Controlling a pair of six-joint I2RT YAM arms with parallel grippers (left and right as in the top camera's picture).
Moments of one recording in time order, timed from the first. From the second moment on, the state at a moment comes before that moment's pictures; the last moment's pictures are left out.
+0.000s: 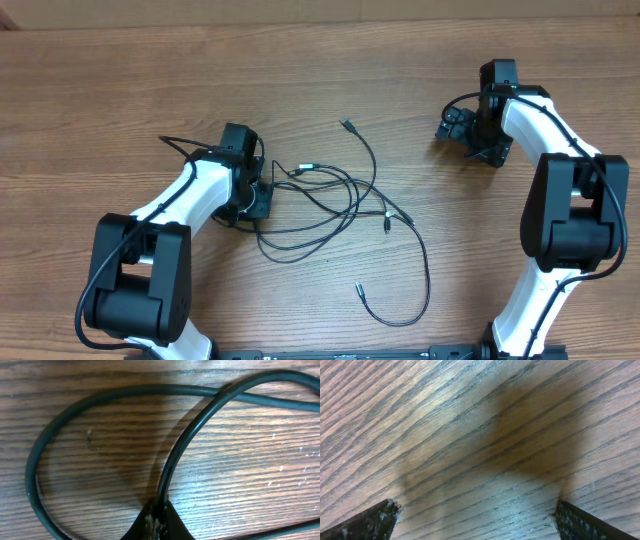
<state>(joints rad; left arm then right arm) -0.21 1.80 1.01 -0.74 0.08 -0.13 -0.05 2.10 1.49 -0.78 -0.06 0.46</state>
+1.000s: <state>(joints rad) -0.20 1.79 1.01 -0.69 0.13 -0.12 -0.05 2.10 1.49 -0.78 -0.06 0.46</state>
